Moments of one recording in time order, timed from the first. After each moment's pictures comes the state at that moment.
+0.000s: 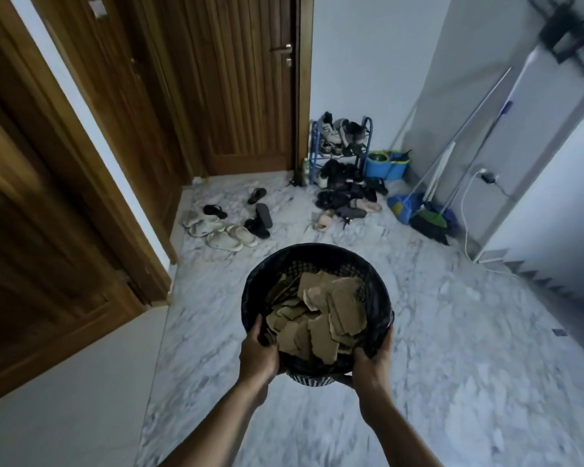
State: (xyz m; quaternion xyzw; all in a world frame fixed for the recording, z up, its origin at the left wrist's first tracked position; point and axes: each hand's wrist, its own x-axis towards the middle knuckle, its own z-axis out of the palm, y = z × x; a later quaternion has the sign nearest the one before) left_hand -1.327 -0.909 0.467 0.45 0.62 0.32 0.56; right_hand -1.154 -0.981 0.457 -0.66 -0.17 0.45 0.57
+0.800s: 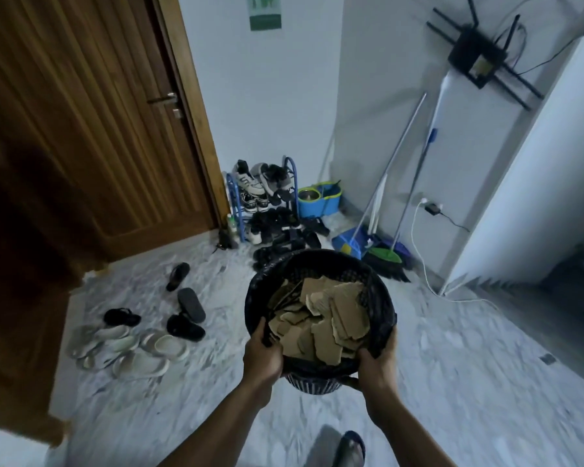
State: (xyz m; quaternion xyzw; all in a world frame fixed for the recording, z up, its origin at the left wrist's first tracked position) left_hand -1.026 -0.412 0.467 0.49 0.55 0.22 0.64; right_hand -0.880 -0.542 0.448 -0.71 -0.08 0.33 0.62
